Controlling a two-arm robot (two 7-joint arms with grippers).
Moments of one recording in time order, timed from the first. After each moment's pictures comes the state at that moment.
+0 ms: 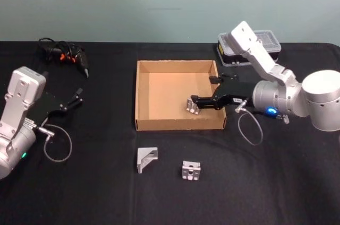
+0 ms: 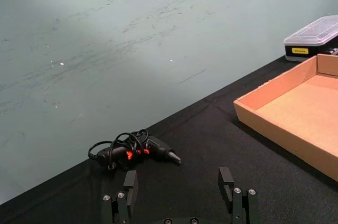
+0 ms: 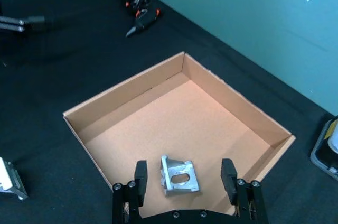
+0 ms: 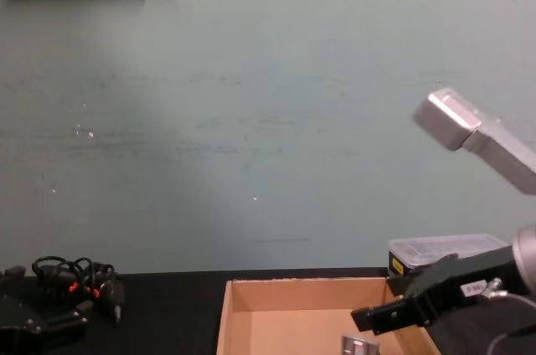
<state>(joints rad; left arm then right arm) -0.20 0.60 0.45 -1.41 -0.25 -0.12 0.03 0.58 0.44 -0.56 -1.28 0.24 0.39 0.56</state>
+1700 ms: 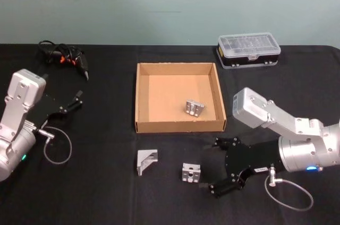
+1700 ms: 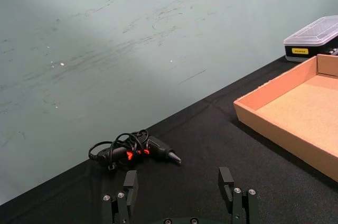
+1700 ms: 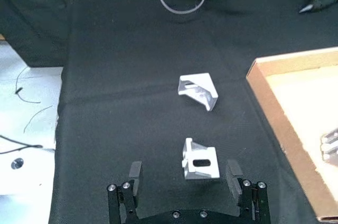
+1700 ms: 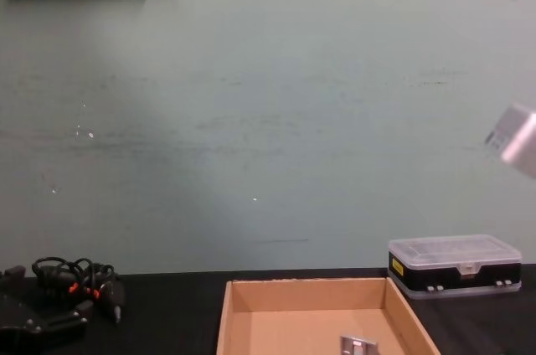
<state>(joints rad) -0.20 0.60 0.45 -1.41 -0.25 -0.12 0.03 0.46 0.80 -0.72 -1.69 0.32 0.33 0.85</state>
